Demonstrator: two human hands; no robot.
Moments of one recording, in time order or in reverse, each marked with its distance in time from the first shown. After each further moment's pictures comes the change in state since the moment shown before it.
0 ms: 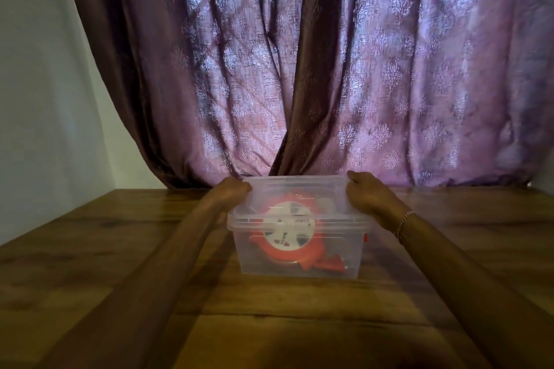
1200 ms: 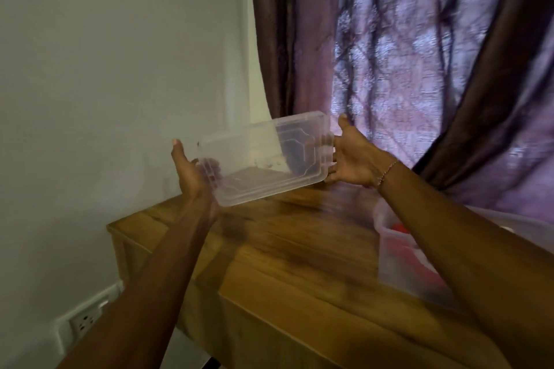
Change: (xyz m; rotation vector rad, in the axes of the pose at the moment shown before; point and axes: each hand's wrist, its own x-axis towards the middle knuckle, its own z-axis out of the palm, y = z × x) left_hand -0.070 -0.124 -0.226 -1.043 0.747 0.093; right_hand 0.045 -0.225 0.173 0.893 -0.902 0.059
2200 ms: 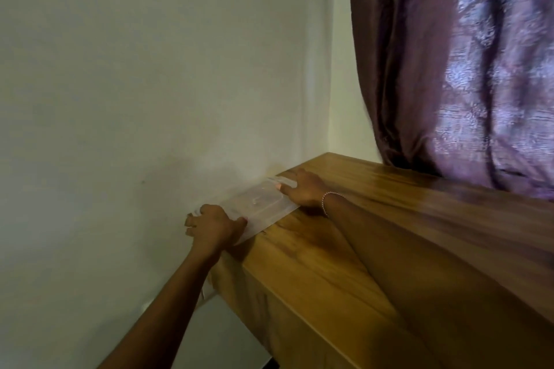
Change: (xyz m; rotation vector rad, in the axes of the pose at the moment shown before) left_hand 0.075 -0.007 -0.148 1.485 0.337 -0.085; right_hand 0.217 0.146 0.178 -1.076 -0.066 -0.391
